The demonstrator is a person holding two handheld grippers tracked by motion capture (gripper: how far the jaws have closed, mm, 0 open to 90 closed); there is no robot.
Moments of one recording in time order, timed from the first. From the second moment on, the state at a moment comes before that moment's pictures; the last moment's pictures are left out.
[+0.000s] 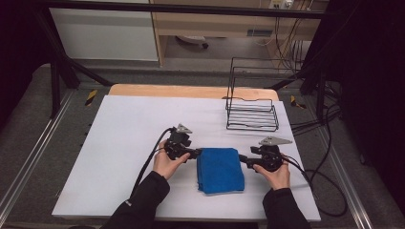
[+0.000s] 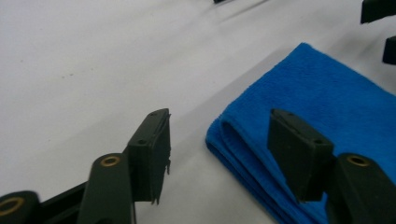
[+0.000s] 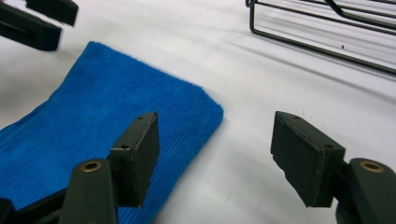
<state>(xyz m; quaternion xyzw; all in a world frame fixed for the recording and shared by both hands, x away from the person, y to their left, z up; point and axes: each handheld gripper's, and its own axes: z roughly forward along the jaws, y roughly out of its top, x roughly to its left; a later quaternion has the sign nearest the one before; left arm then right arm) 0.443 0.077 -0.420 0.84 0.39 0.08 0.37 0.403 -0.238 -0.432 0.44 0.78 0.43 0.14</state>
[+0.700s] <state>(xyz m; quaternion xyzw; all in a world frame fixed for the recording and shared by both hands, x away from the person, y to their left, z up) 0.451 0.071 -0.441 0.86 0.39 0.04 0.34 0.437 -0.216 -0.451 0.45 0.80 0.38 0.08</state>
